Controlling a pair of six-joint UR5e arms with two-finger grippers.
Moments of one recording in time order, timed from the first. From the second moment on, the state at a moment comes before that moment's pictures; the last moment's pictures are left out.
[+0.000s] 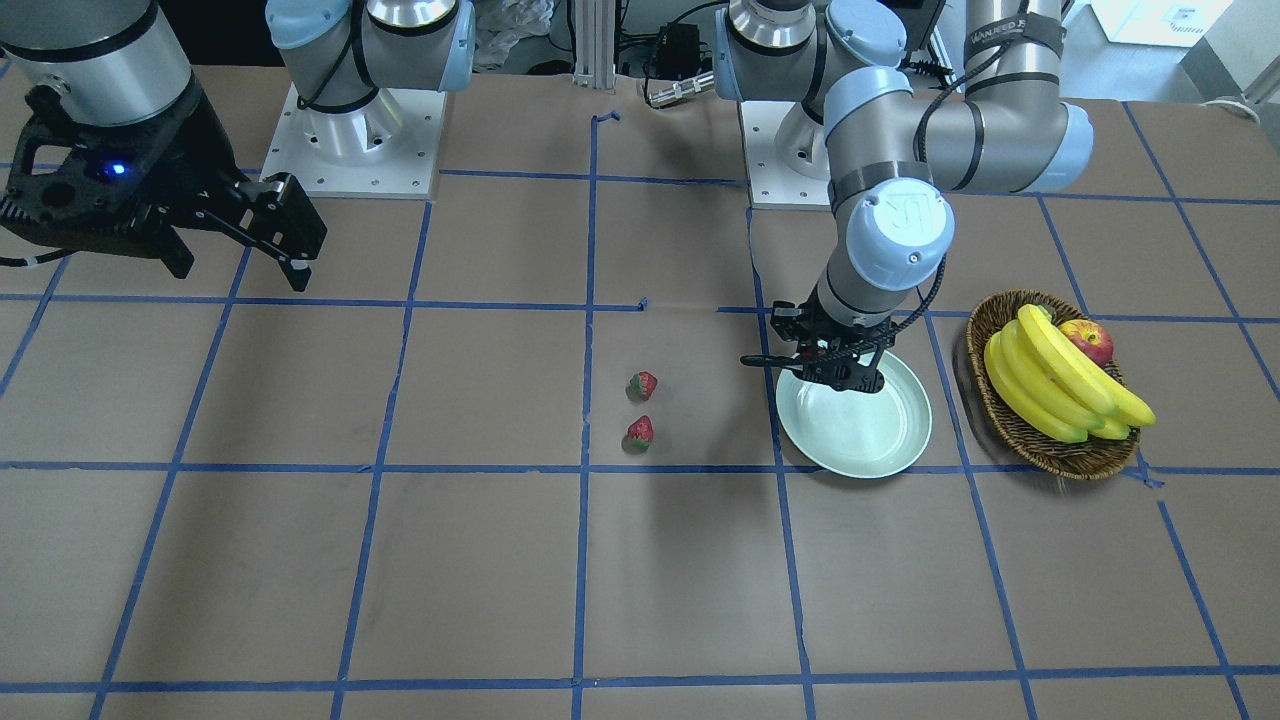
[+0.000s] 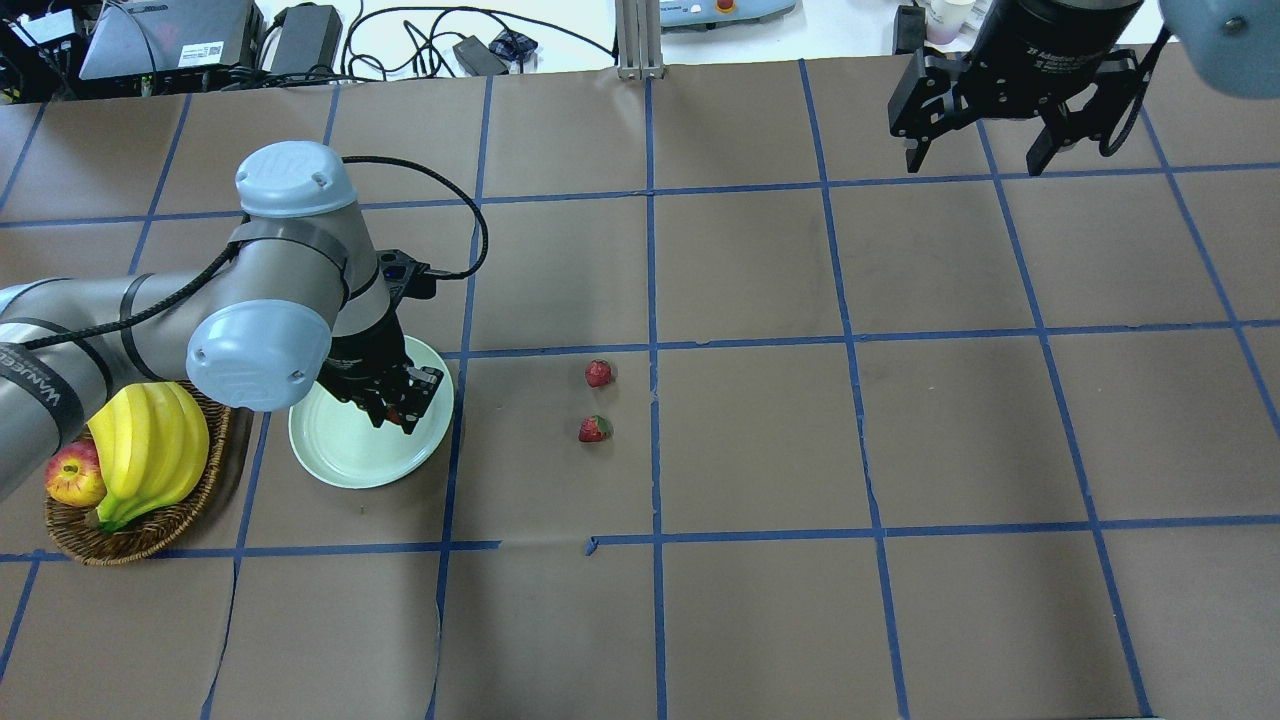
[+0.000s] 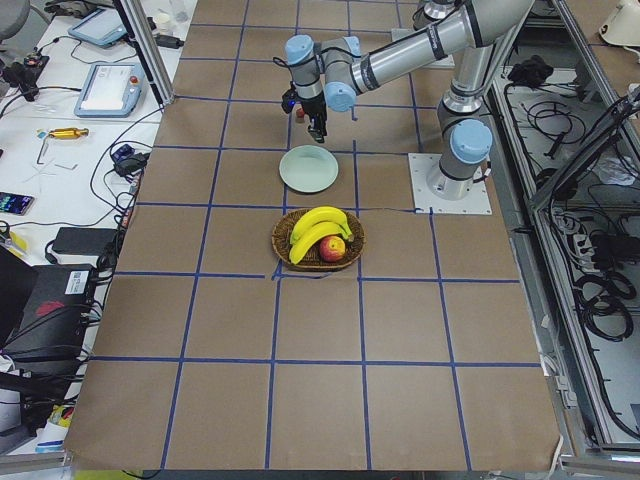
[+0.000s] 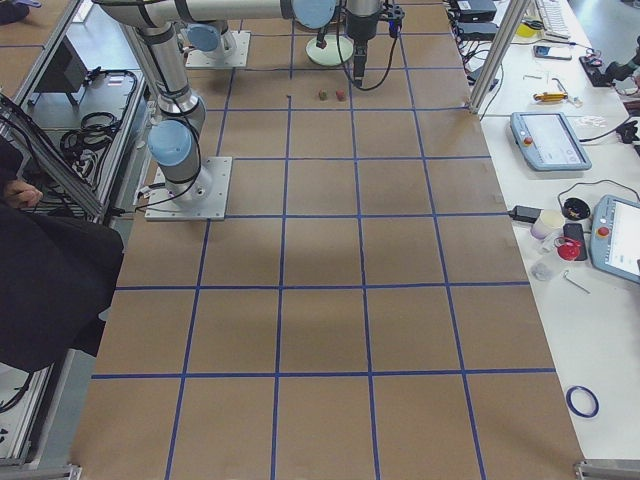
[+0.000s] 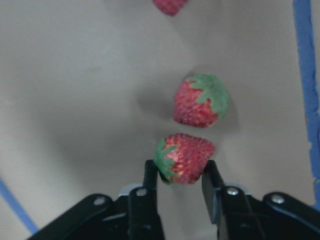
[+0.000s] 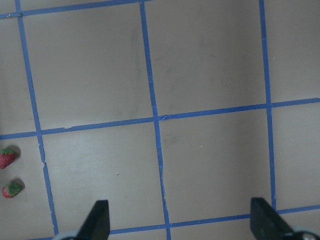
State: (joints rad) left arm -1.53 -1.74 -1.98 -1.25 1.67 0.25; right arm 1.54 -1.51 1.46 -1.56 -1.59 0.07
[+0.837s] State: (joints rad) left arm -1.52 -1.82 -1.95 -1.20 1.71 0.24; right arm 1.54 -1.51 1.46 -1.56 -1.60 0.07
